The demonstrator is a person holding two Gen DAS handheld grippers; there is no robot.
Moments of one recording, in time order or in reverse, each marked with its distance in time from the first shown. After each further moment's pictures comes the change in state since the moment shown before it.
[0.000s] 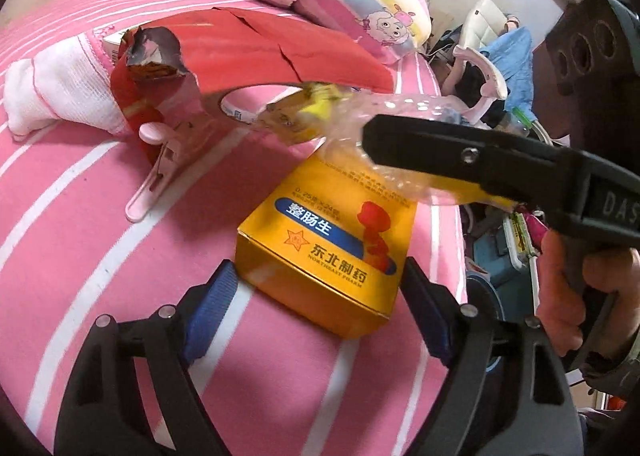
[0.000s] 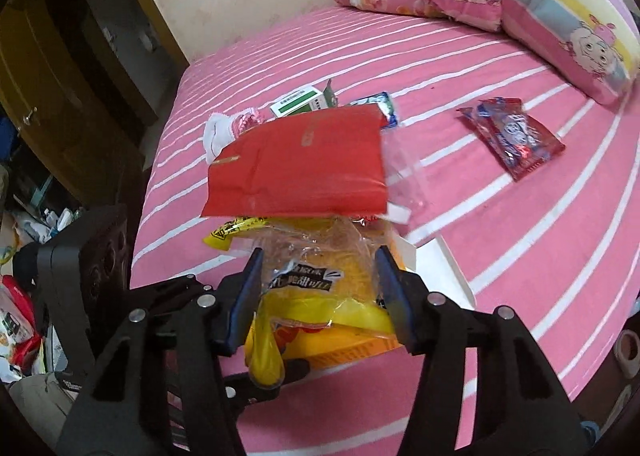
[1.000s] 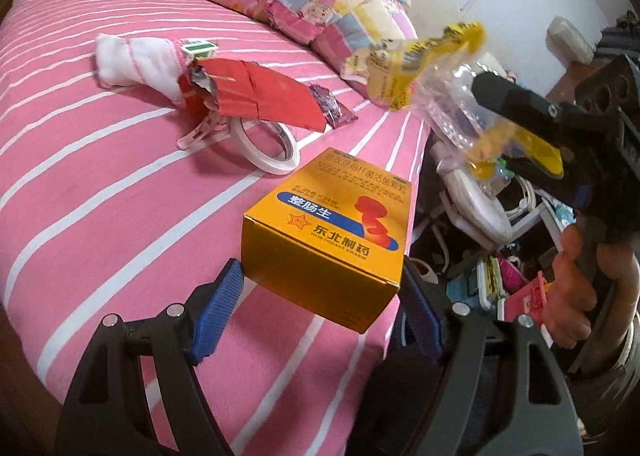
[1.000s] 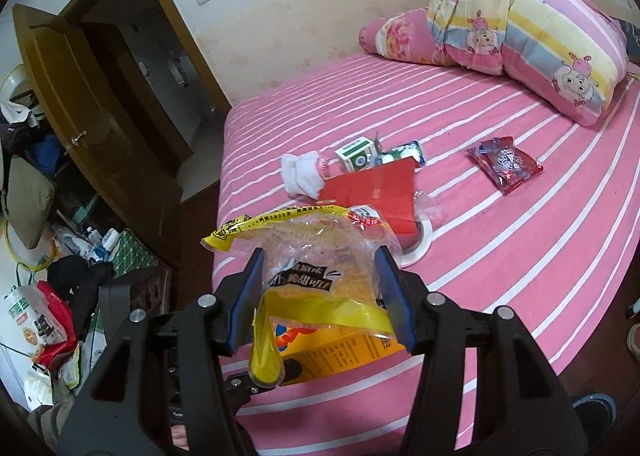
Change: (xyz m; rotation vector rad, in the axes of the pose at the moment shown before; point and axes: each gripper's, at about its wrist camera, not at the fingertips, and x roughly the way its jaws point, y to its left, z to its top) left arm -0.105 -0.042 -0.073 -0.173 -0.154 -0.012; right arm -0.130 0.053 -0.029 -0.004 -0.153 0.113
